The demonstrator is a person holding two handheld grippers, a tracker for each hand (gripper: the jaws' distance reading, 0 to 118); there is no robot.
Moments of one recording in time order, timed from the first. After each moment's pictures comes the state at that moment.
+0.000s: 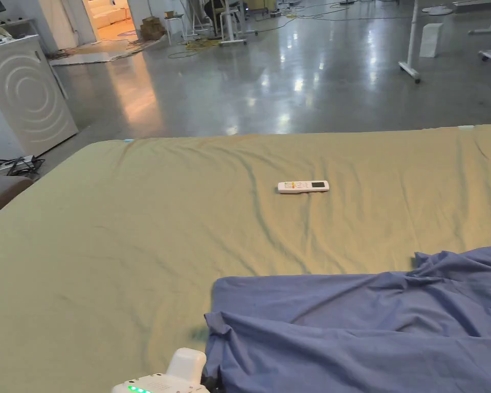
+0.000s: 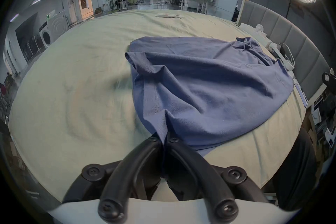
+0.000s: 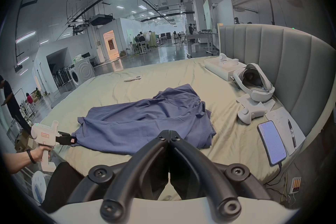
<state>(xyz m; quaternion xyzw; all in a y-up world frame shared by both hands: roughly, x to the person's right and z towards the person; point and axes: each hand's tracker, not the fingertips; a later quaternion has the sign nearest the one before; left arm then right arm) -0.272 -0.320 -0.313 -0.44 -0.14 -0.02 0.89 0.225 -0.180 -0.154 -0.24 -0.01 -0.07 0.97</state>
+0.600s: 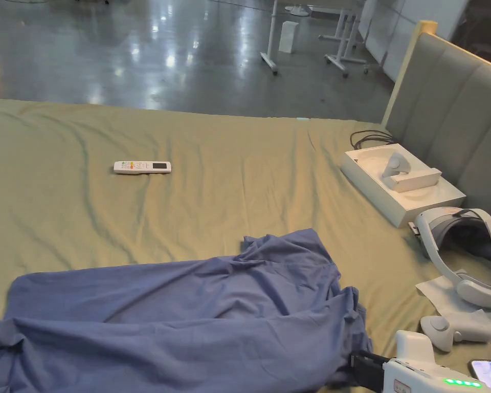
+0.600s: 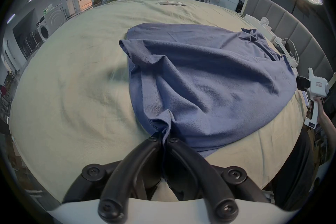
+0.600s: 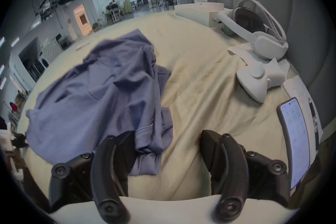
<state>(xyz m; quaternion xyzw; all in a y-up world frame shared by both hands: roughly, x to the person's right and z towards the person) -0.270 -0.323 -0.329 -0.49 -0.13 -0.02 0.86 0.338 -0.345 -0.298 -0.41 -0.10 -0.07 0.90</state>
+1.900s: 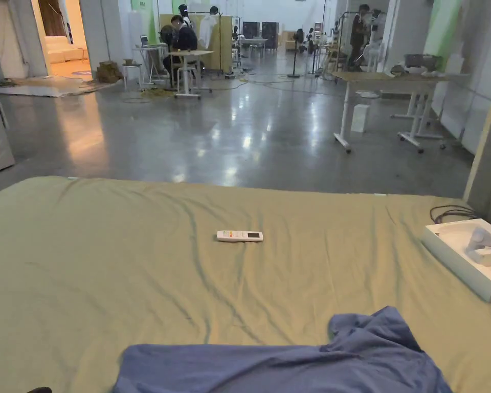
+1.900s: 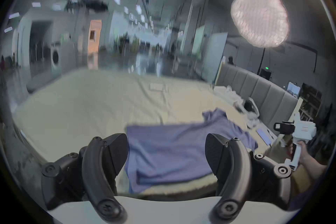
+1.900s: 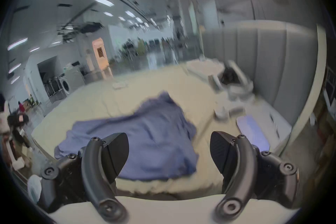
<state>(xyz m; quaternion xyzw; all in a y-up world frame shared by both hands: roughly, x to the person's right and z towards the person) -0.287 -0.127 -0.134 -0.16 -0.16 0.07 0.97 0.244 -0.171 -0.089 -0.17 -0.05 -0.06 0.98</state>
